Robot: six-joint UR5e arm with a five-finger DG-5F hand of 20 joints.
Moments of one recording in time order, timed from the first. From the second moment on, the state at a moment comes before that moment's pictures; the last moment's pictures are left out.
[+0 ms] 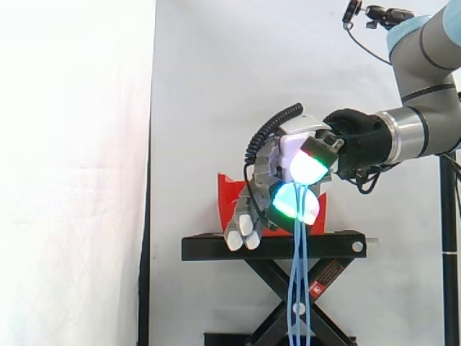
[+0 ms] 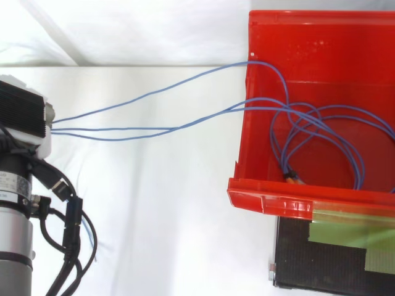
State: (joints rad) arm 0.07 -2.28 -0.93 -3.28 -1.76 -0.59
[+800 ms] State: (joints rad) arm 0.07 -2.28 -0.93 -3.28 -1.76 -0.58
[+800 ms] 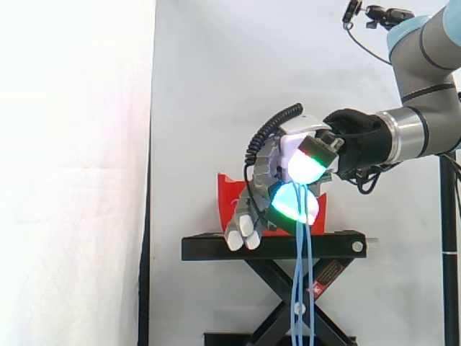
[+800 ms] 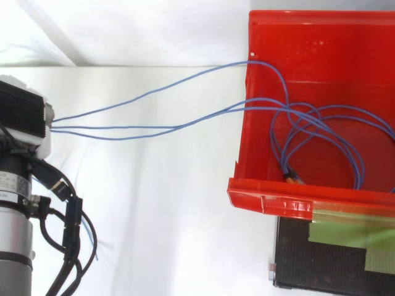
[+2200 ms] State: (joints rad) arm 0.07 -2.28 -0.93 -3.28 -1.76 -0.55
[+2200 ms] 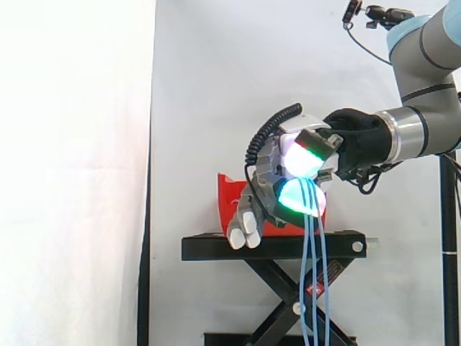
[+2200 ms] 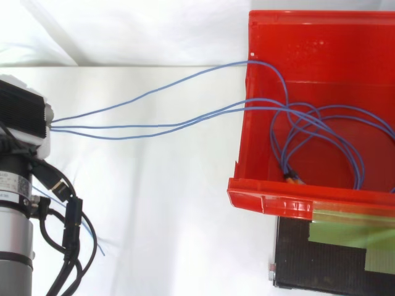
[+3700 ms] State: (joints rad) arm 0.07 -2.28 -0.93 -3.27 -1.76 -0.46
